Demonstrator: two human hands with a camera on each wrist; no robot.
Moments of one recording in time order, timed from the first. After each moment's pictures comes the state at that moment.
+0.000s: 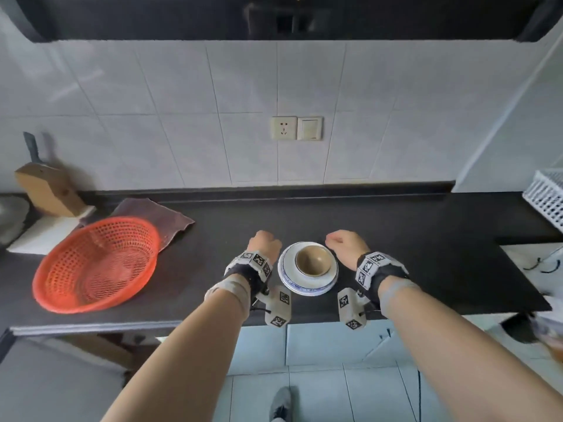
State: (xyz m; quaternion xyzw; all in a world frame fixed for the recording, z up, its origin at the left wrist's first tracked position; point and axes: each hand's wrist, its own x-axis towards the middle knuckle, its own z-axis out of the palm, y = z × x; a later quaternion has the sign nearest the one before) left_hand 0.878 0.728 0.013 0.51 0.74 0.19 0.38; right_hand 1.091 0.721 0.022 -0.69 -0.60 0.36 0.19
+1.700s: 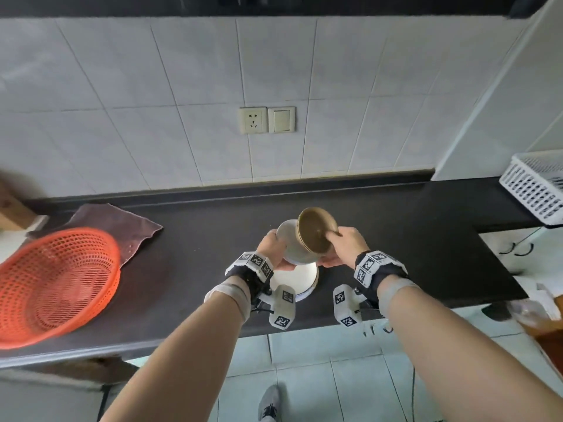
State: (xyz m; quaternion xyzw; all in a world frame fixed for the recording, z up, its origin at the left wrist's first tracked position) left_hand 0.954 0.763 0.008 0.42 0.63 0.26 0.60; right_hand 1.136 0.746 0.032 -0.69 -0.42 0.51 0.31
